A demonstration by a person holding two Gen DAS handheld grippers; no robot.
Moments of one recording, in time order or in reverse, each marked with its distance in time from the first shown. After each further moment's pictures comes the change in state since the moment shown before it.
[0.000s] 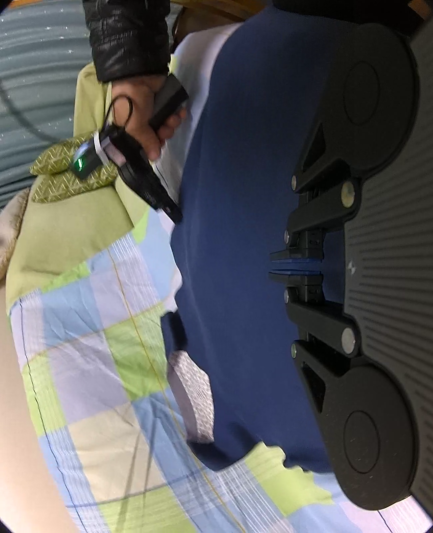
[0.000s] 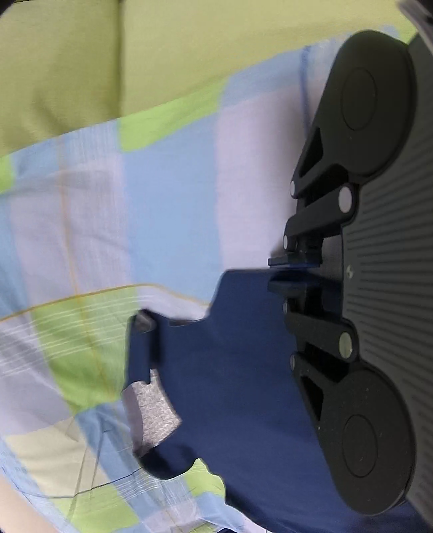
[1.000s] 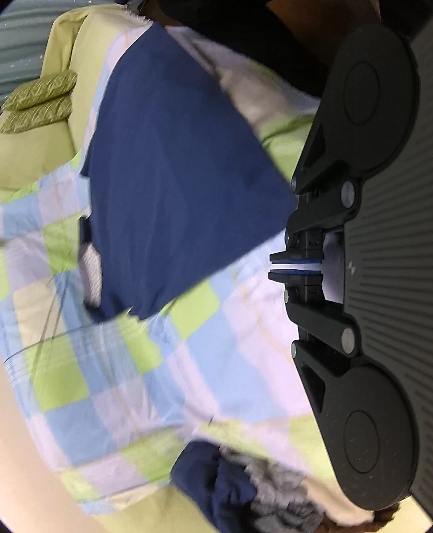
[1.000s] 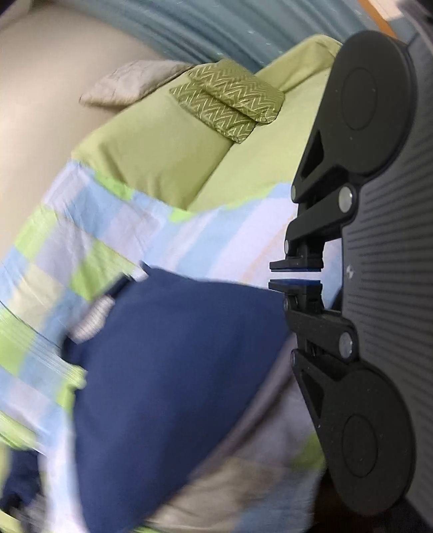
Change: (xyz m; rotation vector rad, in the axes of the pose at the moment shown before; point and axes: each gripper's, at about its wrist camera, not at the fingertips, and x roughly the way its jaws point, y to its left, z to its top) left arm -0.227 0.029 -0.139 -0.121 0.151 0.257; right arm -0.326 0.170 -0.274 -0.639 -0.211 -0.473
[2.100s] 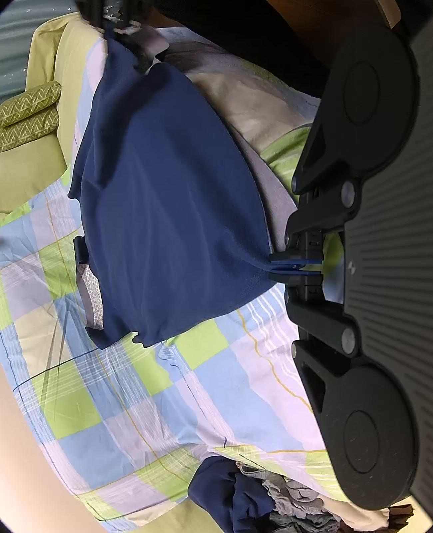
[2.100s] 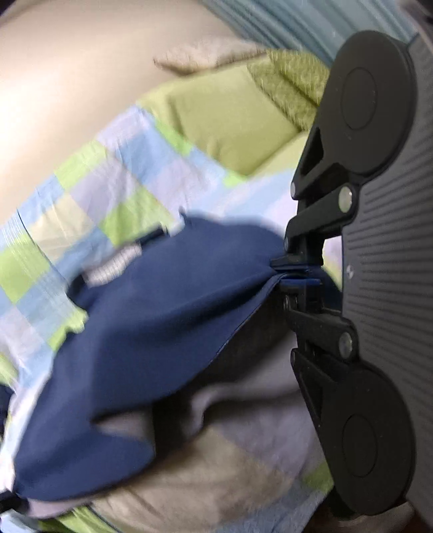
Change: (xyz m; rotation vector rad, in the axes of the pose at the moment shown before) left arm 0.028 -0.055 -0.017 0.088 0.024 -0.012; right arm 0.056 0.077 -0.011 -0.273 -0.103 -0.067
